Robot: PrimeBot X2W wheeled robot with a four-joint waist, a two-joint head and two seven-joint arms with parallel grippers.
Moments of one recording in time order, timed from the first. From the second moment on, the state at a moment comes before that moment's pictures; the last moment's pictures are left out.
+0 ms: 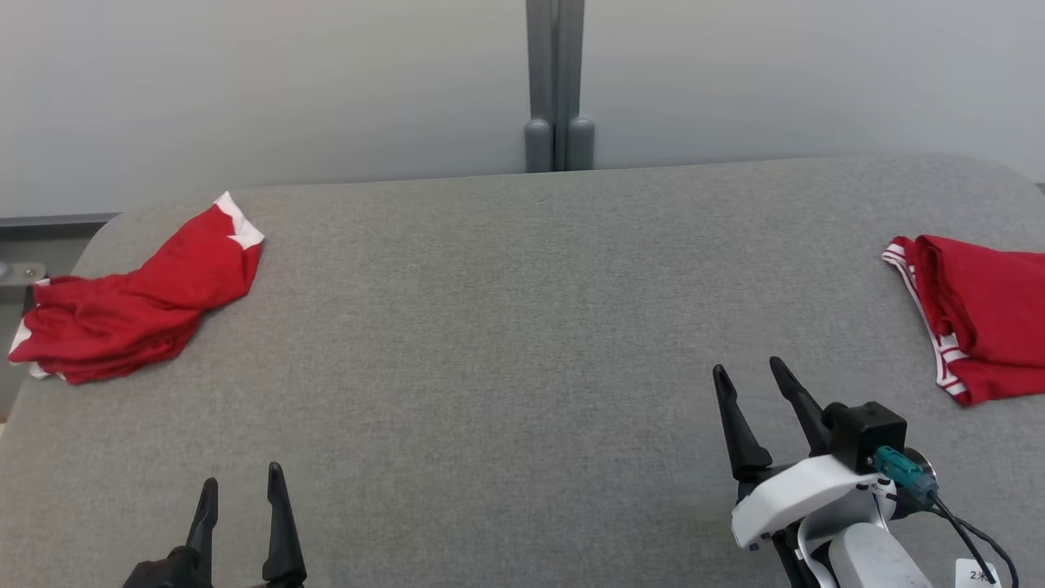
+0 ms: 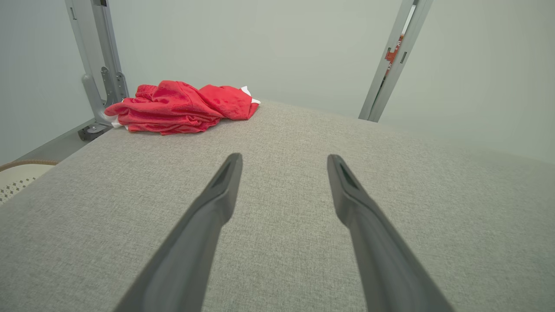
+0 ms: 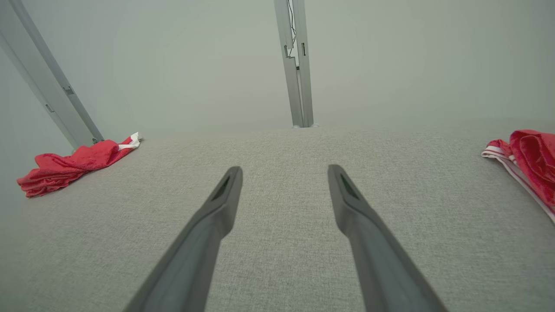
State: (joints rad) left arm 0.14 0.05 -0.02 0.15 -0.31 0.02 -0.26; right arm -0.12 -0.05 0.14 0.34 0.22 0.13 -0.24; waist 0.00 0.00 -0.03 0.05
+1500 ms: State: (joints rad) left arm -0.29 0.43 0.15 0.05 -0.27 -0.01 -0.13; right arm -0.26 -0.06 0.13 0.06 0.01 0.13 -0.08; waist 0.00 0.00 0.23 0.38
